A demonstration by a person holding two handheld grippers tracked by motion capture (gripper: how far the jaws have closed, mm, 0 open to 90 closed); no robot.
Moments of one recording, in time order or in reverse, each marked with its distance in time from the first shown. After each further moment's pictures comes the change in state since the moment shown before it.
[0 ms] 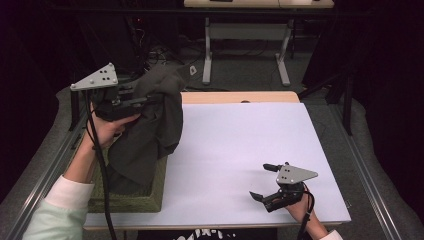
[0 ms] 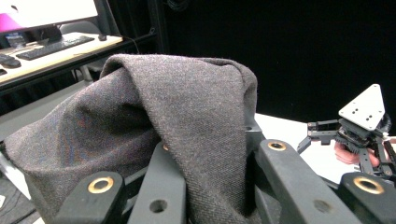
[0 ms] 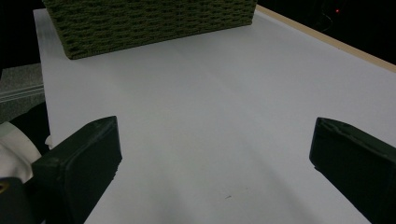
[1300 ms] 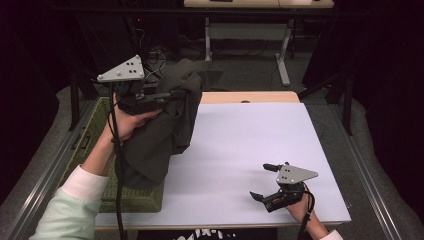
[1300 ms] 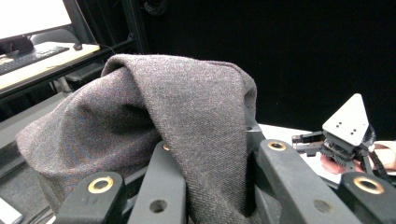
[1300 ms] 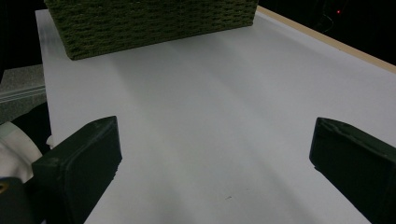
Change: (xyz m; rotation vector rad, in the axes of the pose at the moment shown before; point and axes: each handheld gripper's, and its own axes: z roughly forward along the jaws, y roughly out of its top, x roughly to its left) left arm -0.018 0.026 0.042 0.009 -0.078 0.049; right arm 0.000 0.000 0.000 -0.005 0.004 -0.001
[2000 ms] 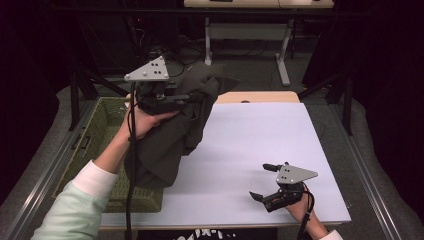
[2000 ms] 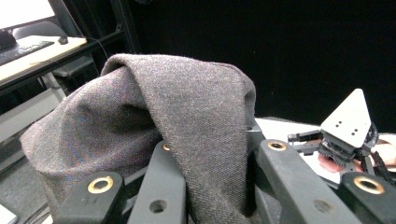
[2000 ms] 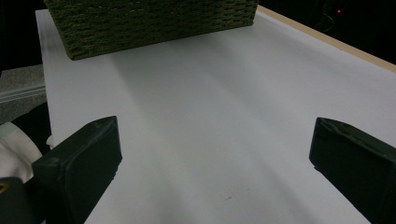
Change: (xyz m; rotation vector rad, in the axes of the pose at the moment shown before) left arm -0.012 0.010 0.035 0.058 -0.031 0.032; right arm 0.000 0.000 0.001 0.002 0.000 0.000
